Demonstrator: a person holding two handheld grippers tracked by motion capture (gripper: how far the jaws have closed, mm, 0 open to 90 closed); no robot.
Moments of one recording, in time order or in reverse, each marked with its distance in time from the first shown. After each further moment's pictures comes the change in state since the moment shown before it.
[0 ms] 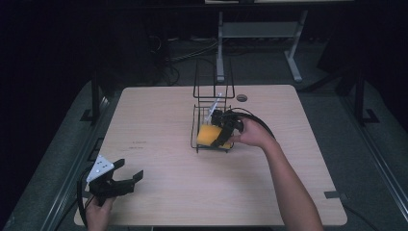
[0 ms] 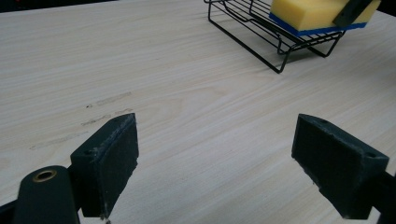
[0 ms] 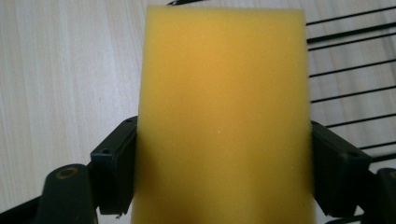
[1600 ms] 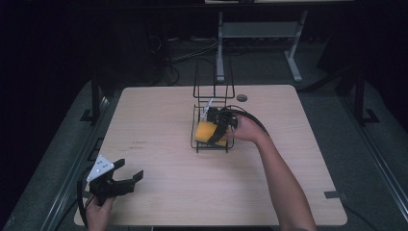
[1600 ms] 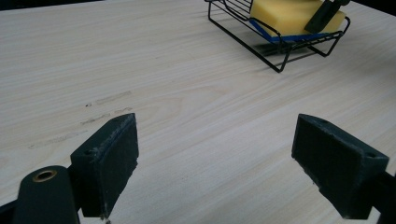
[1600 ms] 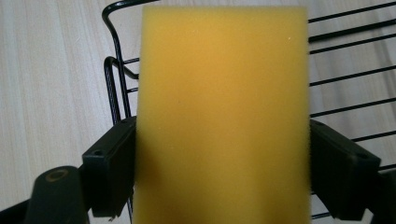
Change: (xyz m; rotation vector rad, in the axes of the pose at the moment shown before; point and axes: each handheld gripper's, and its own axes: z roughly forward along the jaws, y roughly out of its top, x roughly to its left) left arm 0.000 -0.001 0.001 0.002 -0.001 -0.004; right arm -0.024 0.010 0.023 0.037 -0.008 0.012
